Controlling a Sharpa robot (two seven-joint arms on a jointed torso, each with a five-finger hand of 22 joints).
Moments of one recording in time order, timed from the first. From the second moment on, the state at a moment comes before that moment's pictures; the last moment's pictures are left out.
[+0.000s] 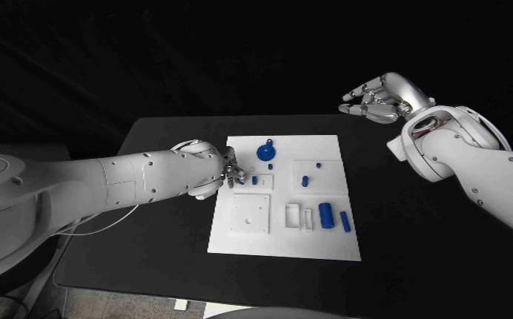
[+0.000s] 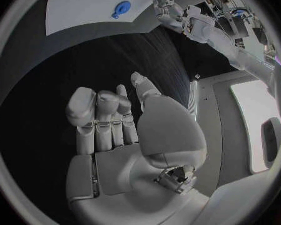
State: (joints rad) left arm 1.22 -0.64 -0.24 1.21 -1.06 -0.17 -0.51; left_hand 1.01 -0.08 0.57 -0.13 0.48 1.18 0.07 0.08 0.98 1.48 -0.07 0.53 0.18 1.42 -0.14 1.20 0.68 0.02 1.29 -0.16 0.47 1.31; right arm 1.03 -0.69 0.40 1.34 -1.41 -0.35 -0.04; right_hand 1.28 -0.08 0.09 -0.06 0.37 1.18 0.07 0.06 0.07 1.25 -0.02 1.04 1.16 1.45 -0.08 0.94 0.99 0.06 1.47 -0.10 0.95 1.31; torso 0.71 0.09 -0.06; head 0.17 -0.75
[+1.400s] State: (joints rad) left arm 1.22 -0.63 -0.24 1.19 -1.04 -0.14 -0.53; left_hand 1.01 -0.08 0.58 -0.15 0.46 1.19 0.07 0.08 0.98 1.48 -0.07 0.55 0.19 1.43 -0.14 1.22 0.73 0.02 1.29 -0.16 0.48 1.31; right arm 1.02 -0.69 0.40 1.34 -1.41 -0.35 -0.04; right_hand 1.28 -0.08 0.09 -0.06 0.37 1.18 0.07 0.06 0.07 1.25 -0.02 1.04 1.16 1.45 -0.08 0.94 0.99 0.06 1.47 -0.10 0.95 1.31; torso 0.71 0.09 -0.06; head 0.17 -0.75
